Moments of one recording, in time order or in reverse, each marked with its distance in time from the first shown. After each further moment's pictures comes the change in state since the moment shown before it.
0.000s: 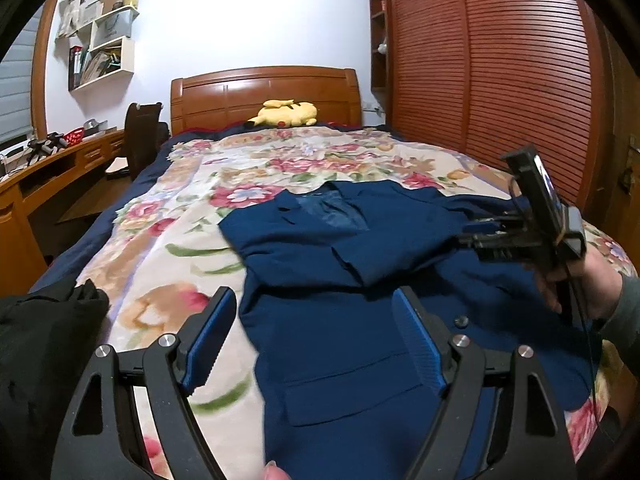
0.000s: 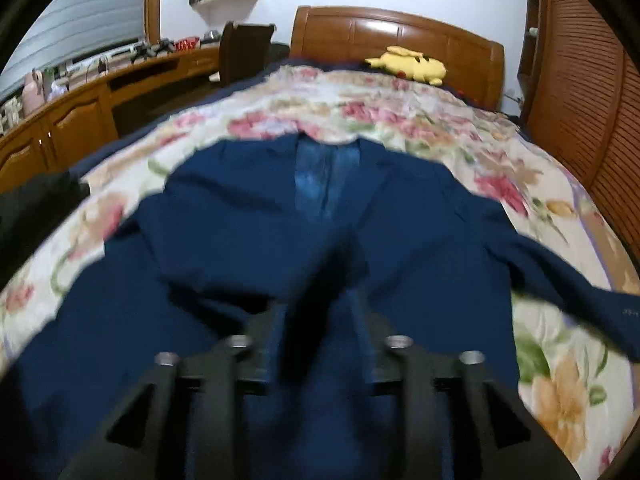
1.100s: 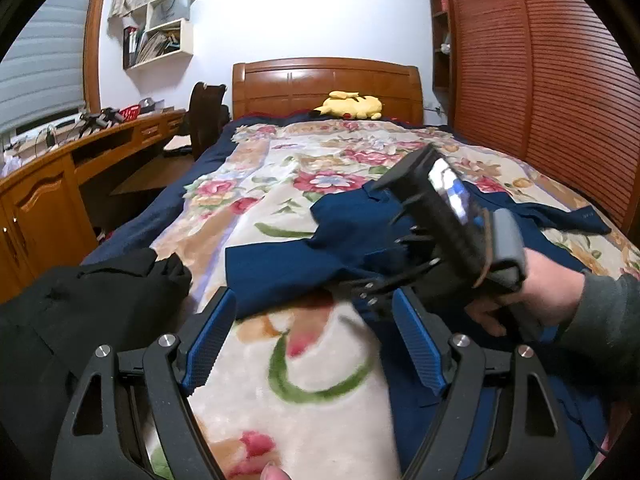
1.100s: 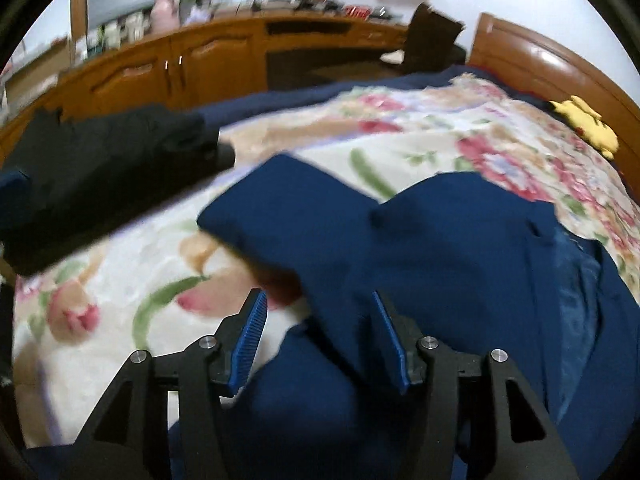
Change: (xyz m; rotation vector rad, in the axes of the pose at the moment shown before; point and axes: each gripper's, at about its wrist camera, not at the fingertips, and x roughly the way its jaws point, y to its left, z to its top) left arm -0.008 0.099 -0.017 -0.096 0.028 0.182; right arm 0.117 0.208 0.101 -0.393 0.061 0.401
